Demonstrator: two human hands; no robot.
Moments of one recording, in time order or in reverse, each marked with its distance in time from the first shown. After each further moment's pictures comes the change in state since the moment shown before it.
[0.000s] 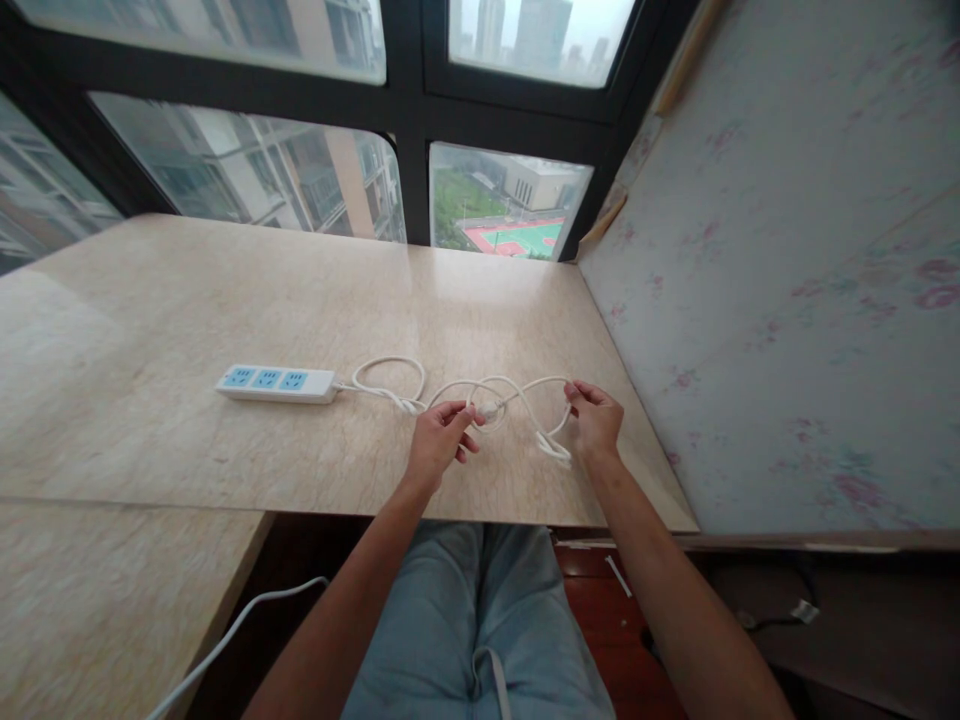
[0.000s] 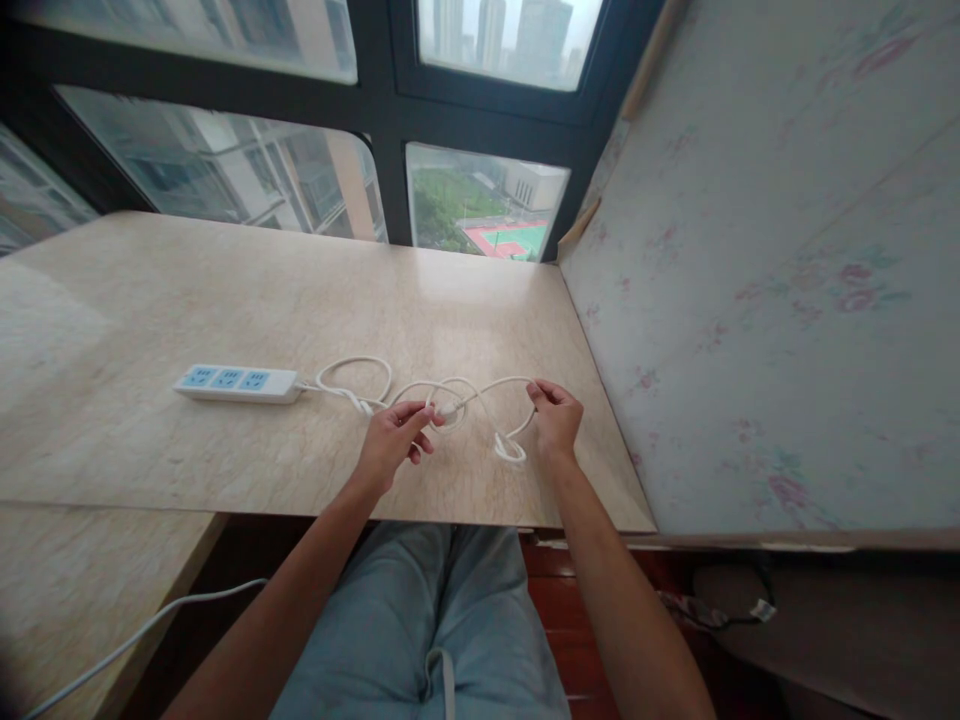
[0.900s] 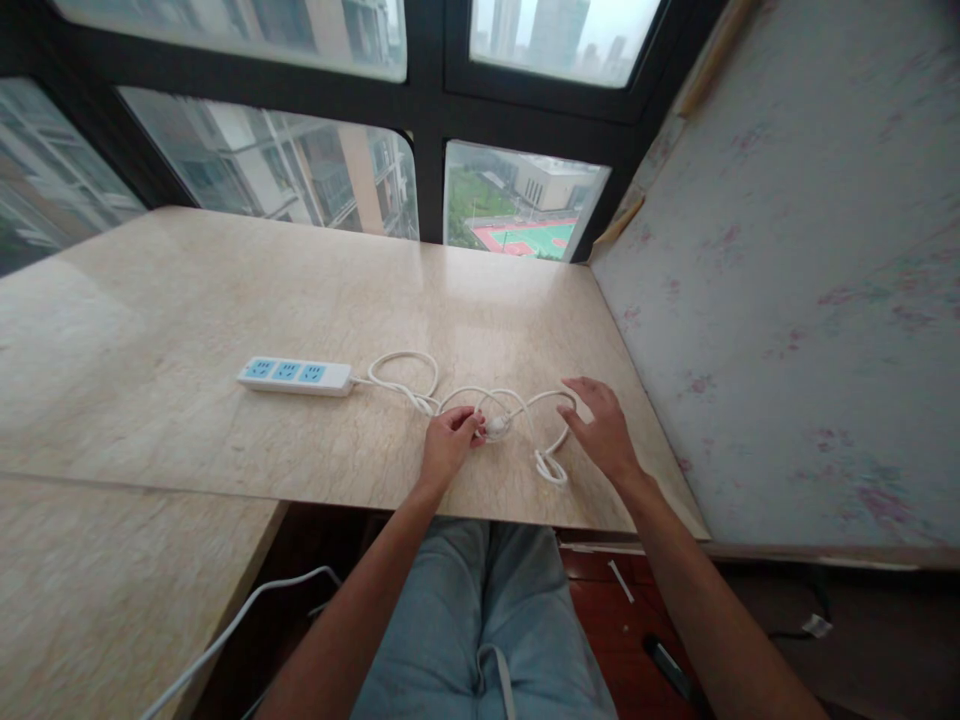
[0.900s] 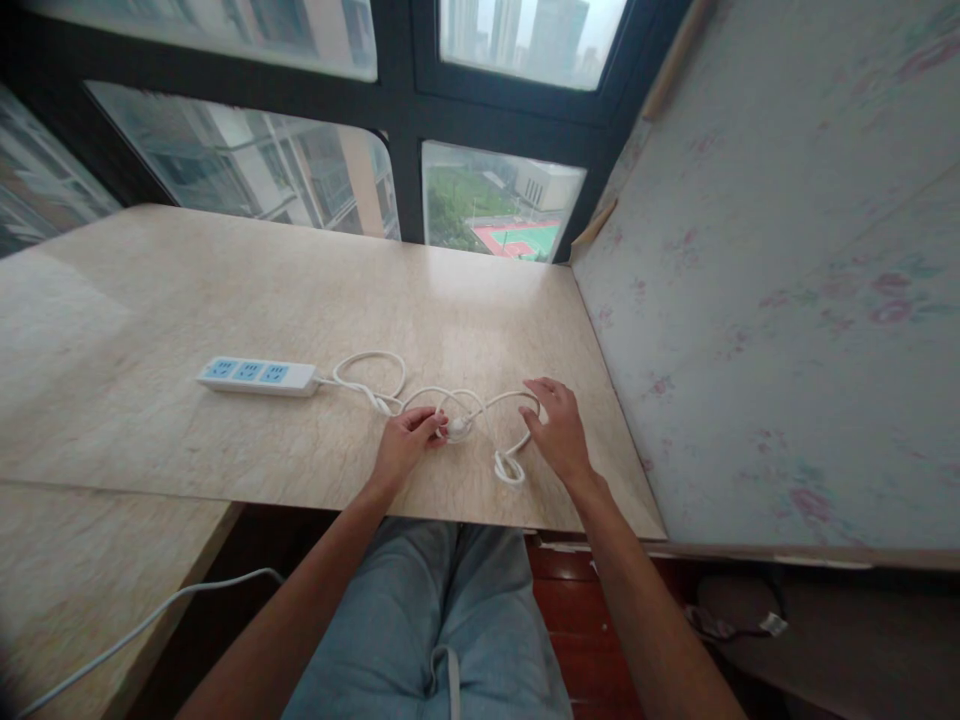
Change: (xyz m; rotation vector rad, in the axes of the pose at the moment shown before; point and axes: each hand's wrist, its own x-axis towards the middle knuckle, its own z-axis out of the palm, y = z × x) left_hand 0.011 -0.031 -0.001 -0.065 0.063 0.035; right_hand -0.017 -0.022 -0.022 -0.659 -0.455 -0.740
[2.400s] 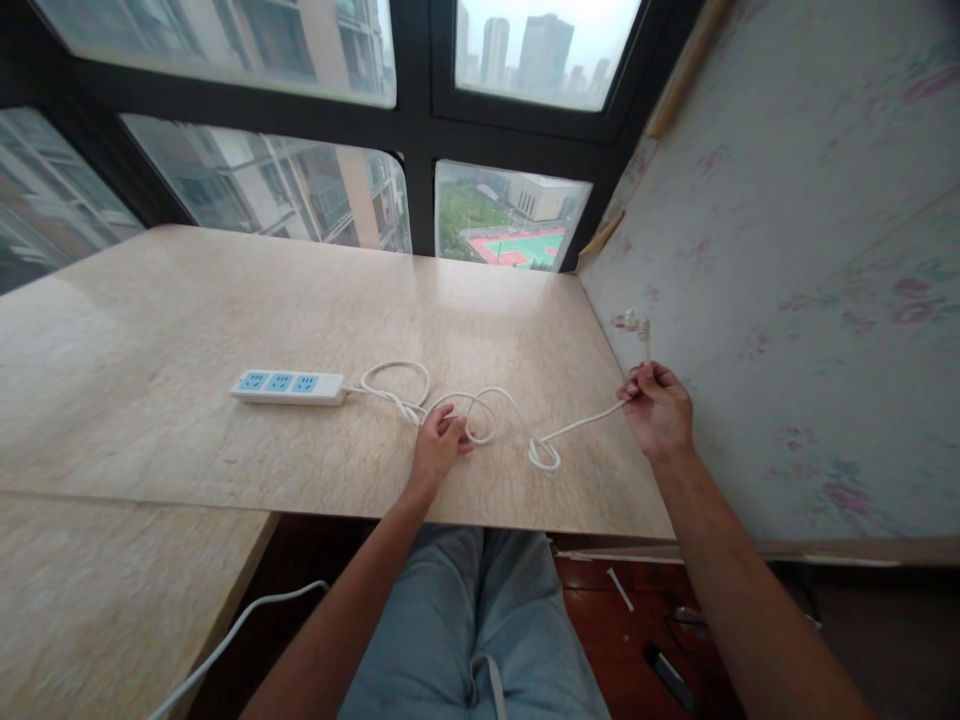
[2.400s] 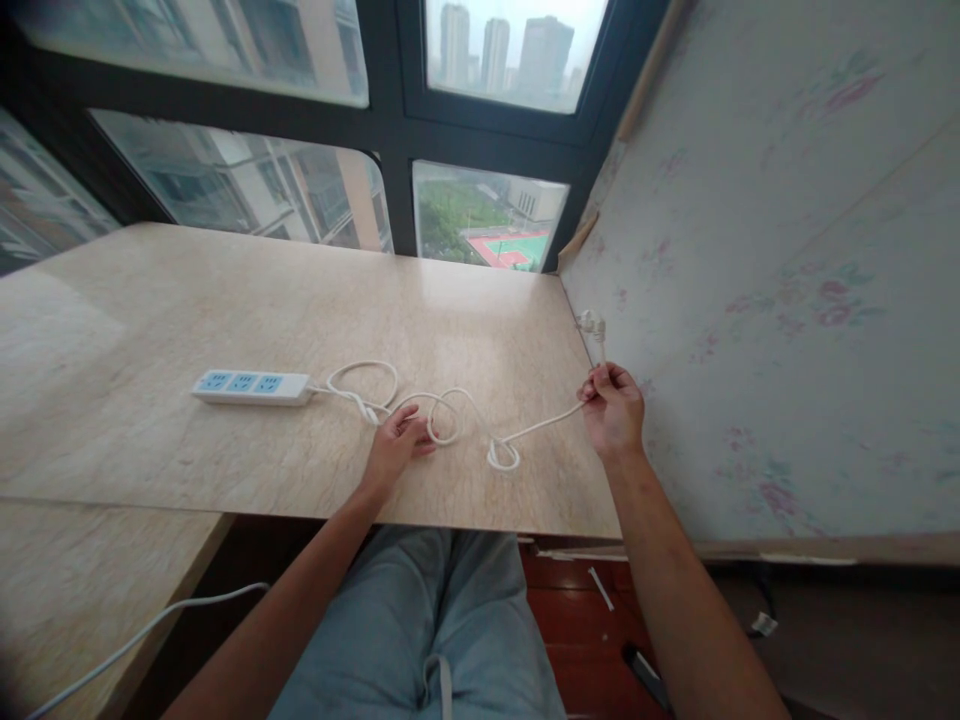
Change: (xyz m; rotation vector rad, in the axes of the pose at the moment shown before) left_hand 0.000 0.004 -0.001 -0.069 0.117 -0.092; right_hand 0.039 0.020 -0.062 1.218 0.386 0.541
